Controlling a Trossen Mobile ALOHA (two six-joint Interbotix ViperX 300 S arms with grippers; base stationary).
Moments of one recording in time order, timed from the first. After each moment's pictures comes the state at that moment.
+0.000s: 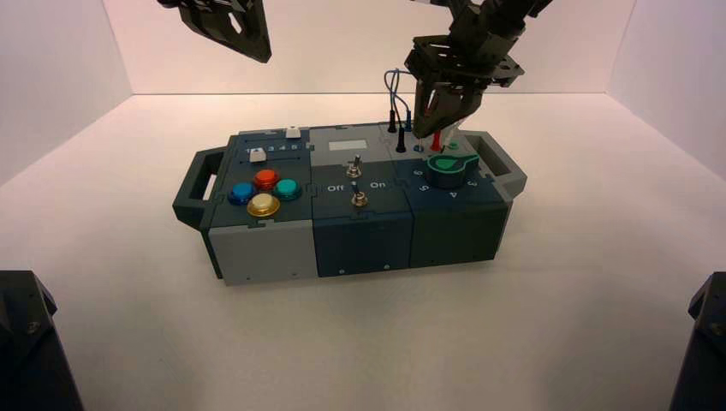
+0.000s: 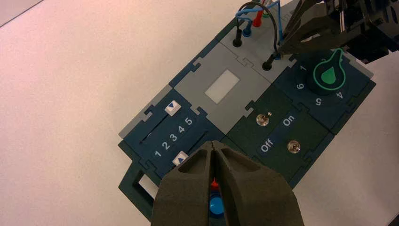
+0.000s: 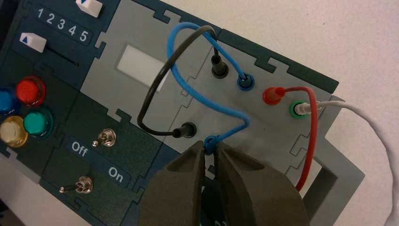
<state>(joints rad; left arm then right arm) -0.63 -0.45 0.92 -0.01 0.47 0.08 0.46 0.07 0.71 0.57 0.45 -0.57</state>
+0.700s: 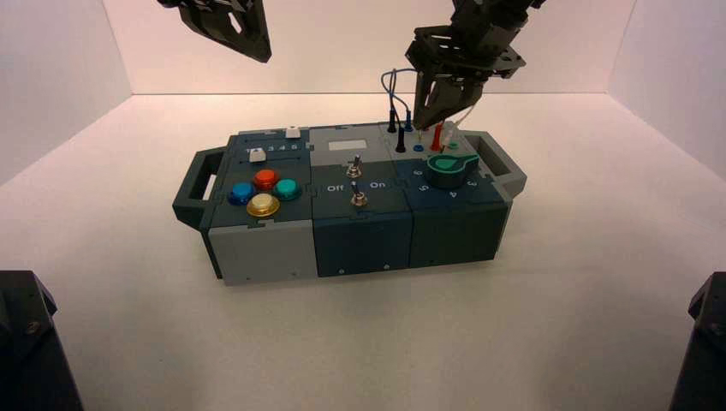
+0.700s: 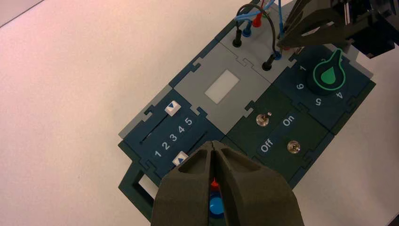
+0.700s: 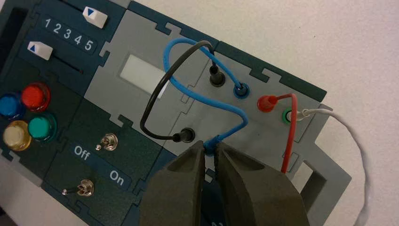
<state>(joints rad) -0.63 -0.45 0.92 -0.01 0.46 0.08 0.46 0.04 0.71 0.56 0.43 -0.57</state>
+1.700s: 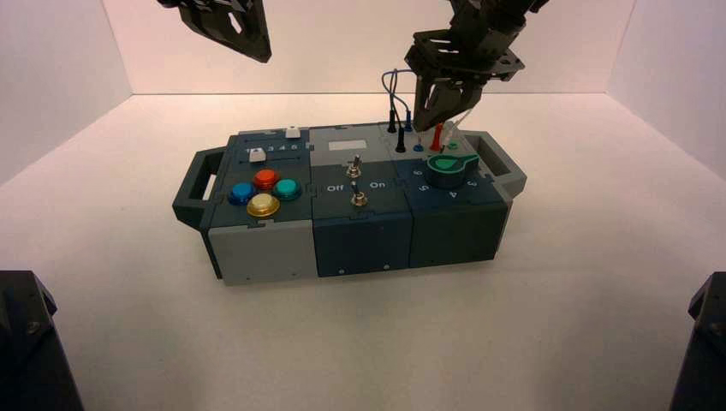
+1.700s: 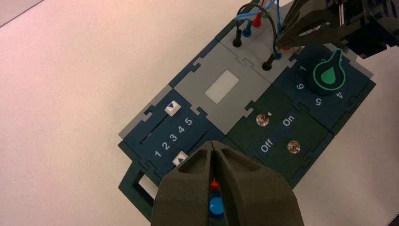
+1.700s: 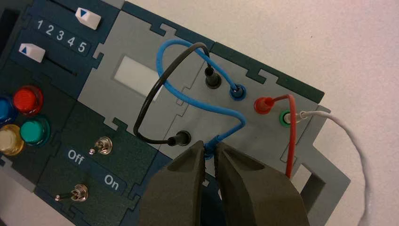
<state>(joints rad) -0.63 -0.45 0.91 -0.01 0.47 0.08 0.46 0.06 0.71 0.56 0.41 -0.57</state>
